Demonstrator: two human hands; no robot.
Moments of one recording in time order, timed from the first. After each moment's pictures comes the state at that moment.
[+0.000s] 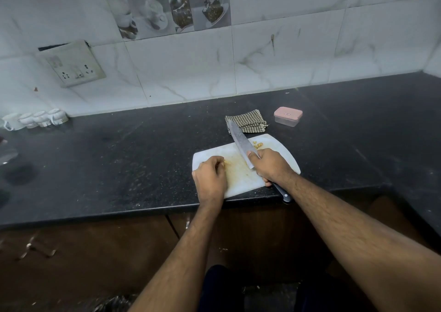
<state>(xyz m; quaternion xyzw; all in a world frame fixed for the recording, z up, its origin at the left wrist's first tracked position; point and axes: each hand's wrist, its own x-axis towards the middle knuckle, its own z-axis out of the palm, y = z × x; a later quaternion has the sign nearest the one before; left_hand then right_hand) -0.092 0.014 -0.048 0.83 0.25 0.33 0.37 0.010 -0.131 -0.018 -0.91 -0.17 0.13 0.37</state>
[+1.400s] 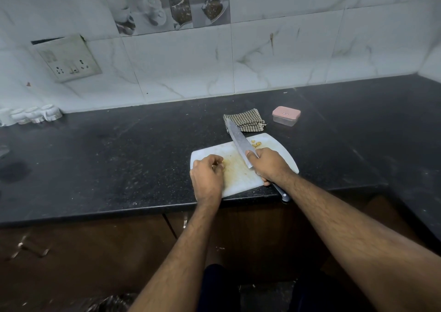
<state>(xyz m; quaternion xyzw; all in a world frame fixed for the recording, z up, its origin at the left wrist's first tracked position) -0.089 0.019 -0.051 0.82 0.29 0.31 0.39 0.004 -0.132 -0.015 -0.91 -0.17 0.12 0.36</state>
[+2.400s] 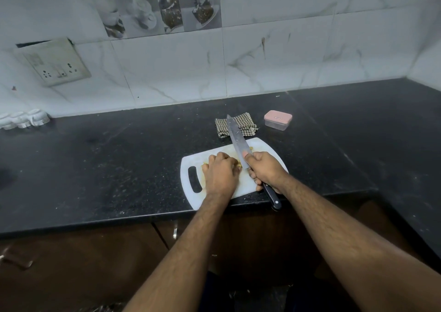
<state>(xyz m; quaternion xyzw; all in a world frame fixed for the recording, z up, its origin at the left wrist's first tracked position) -0.053 -0.020 -0.027 0.96 0.17 0.16 0.16 0.009 -0.145 -0.012 -0.78 -0.14 0.23 0.57</state>
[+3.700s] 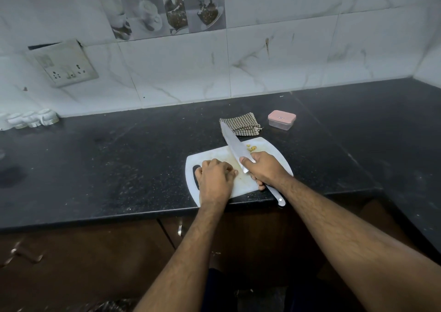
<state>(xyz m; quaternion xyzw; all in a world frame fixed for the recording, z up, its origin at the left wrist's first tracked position) -0.082 -0.007 -0.036 0.94 0.21 0.20 0.19 0.006 -0.139 -0.014 -0.84 -0.18 0.17 0.48</state>
